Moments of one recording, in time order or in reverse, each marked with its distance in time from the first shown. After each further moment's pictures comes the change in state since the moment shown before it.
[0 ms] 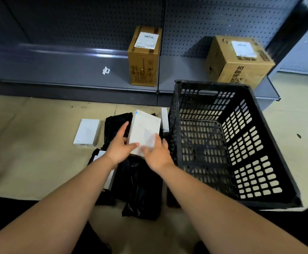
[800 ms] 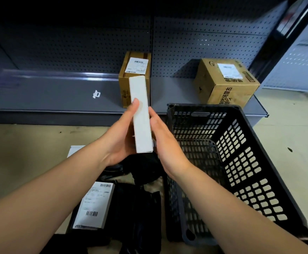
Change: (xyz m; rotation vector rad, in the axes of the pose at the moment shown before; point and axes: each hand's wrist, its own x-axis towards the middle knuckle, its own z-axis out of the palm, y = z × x) left_hand -0.017 0.184 -0.018 -0.583 -0.341 -0.067; right_hand -0.011 -0.095 -0.097 0.791 -0.031 -0.360
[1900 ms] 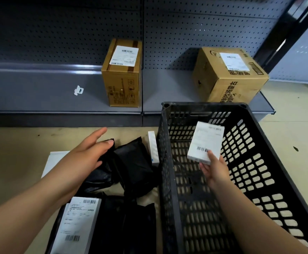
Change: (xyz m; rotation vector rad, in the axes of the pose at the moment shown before) left_hand 0.028 -0.027 -0.066 0.413 0.279 0.011; right_hand 0.065 0.157 -0.220 0.419 0.822 0.279
